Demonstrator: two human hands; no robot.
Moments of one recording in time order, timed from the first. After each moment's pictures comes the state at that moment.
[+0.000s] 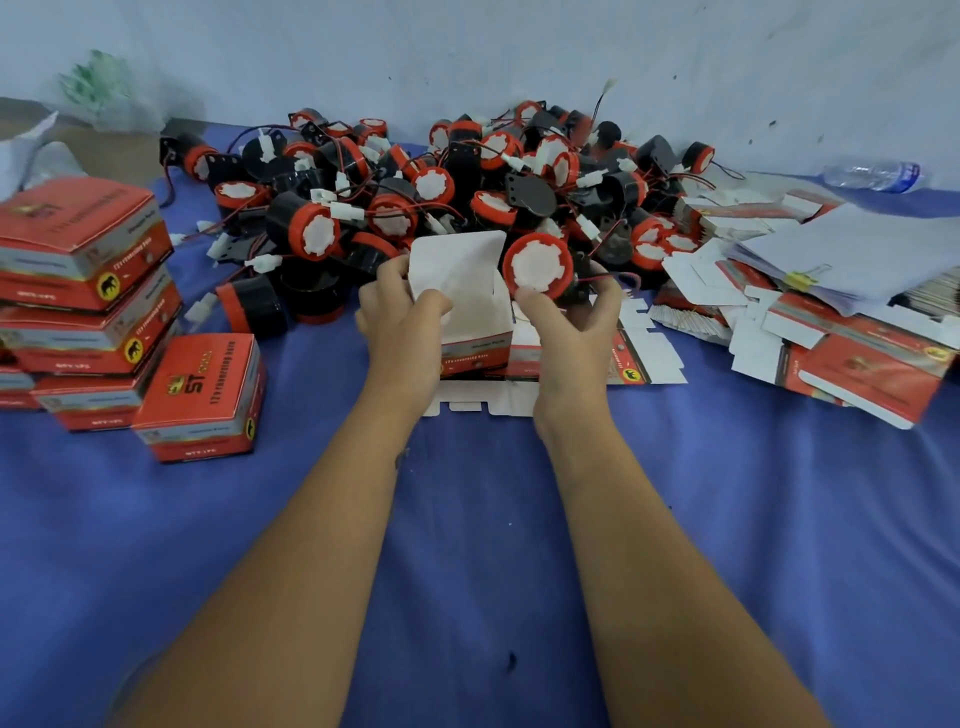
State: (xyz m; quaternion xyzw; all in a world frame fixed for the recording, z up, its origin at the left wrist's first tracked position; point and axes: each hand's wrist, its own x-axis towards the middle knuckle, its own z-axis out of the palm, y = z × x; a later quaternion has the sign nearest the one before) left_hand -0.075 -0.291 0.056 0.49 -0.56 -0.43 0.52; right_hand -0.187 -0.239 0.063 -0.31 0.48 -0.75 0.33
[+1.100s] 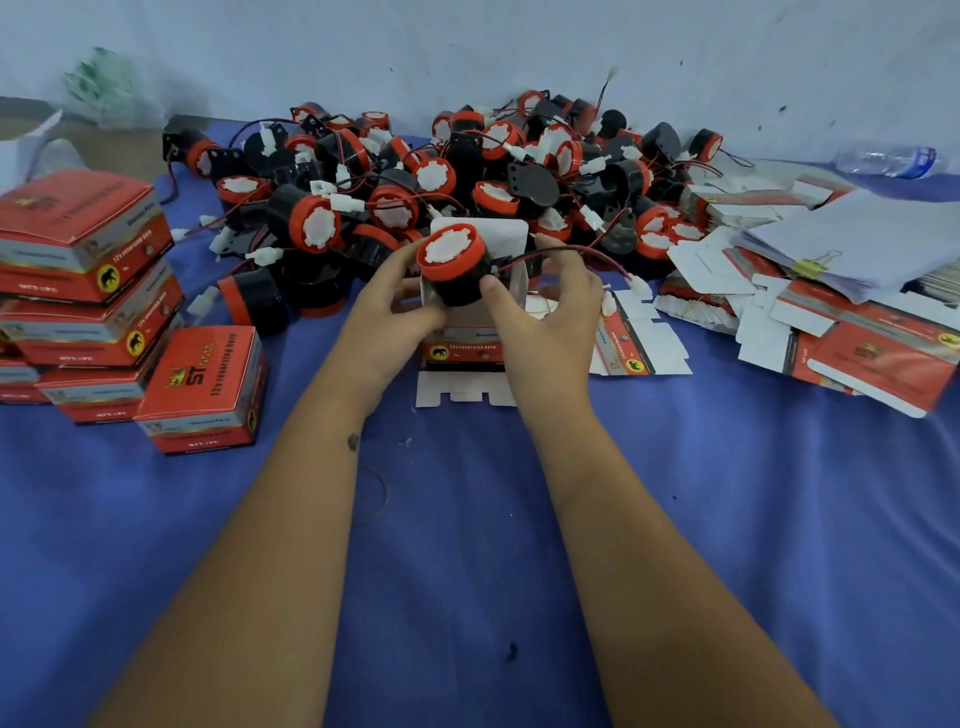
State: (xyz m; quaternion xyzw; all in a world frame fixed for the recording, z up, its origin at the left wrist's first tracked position) left_hand -0.042 -0.303 0.052 0.37 -0.65 -0.49 0.45; right_hand -0.172 -0.244 0.066 -0.43 0.63 -0.63 0.14
